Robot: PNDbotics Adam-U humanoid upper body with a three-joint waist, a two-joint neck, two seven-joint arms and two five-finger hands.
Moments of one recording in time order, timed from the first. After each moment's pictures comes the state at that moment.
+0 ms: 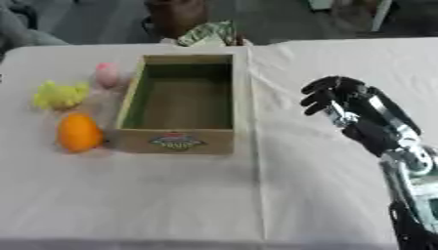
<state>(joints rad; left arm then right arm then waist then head) -0.19 0.71 -0.03 -1.83 -0.29 -0.09 -0.13 -0.20 -0.32 -0.06 -1.78 -0.13 -0.08 0.45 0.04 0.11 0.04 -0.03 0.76</state>
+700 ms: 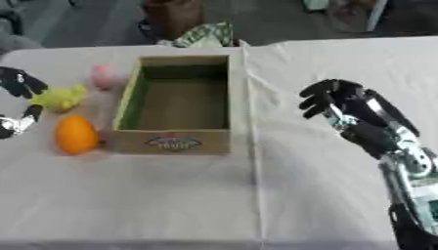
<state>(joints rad) -0.46 0.78 -0.26 -1.48 -0.48 -0.14 -0.38 -0.20 -0.32 -0.05 -1.78 -0.13 -0.08 0.46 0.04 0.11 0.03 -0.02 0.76</state>
